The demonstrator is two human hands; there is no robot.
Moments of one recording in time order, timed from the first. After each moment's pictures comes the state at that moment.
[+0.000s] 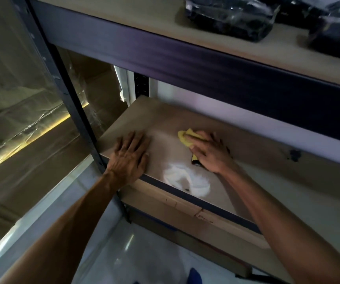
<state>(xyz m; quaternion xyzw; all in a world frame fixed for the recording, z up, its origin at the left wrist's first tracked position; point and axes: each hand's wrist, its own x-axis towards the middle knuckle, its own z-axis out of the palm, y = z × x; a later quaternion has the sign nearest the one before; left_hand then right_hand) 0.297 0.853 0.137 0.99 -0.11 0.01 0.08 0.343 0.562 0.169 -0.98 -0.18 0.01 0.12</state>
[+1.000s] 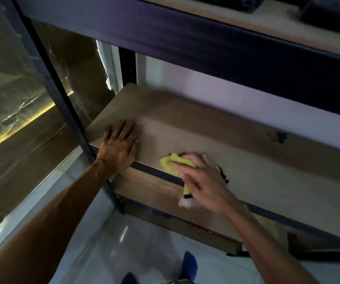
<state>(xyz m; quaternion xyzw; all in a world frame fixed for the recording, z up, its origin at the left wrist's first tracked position) 0.297 0.855 0.140 0.99 -0.12 0.01 0.06 0.217 0.570 0.163 -0.95 -0.26 -0.06 0.15</state>
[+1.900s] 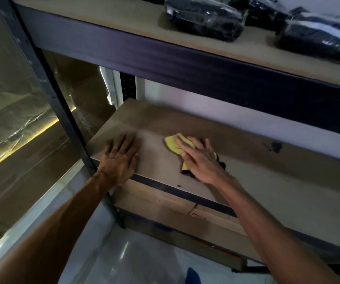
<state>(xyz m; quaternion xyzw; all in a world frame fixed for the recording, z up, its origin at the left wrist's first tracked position) 0.299 0.856 0.138 0.99 -0.12 -0.02 0.05 0.288 0.570 0.183 -0.97 -0.19 -0.04 0.14</state>
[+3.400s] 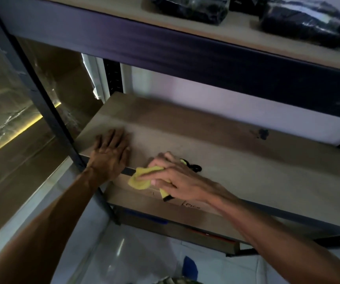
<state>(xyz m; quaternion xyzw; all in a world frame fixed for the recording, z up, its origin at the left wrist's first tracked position) 0.294 0.859 0.137 0.99 -0.13 0.00 0.07 0.234 0.608 0.175 -0.89 -0.42 0.00 0.20</state>
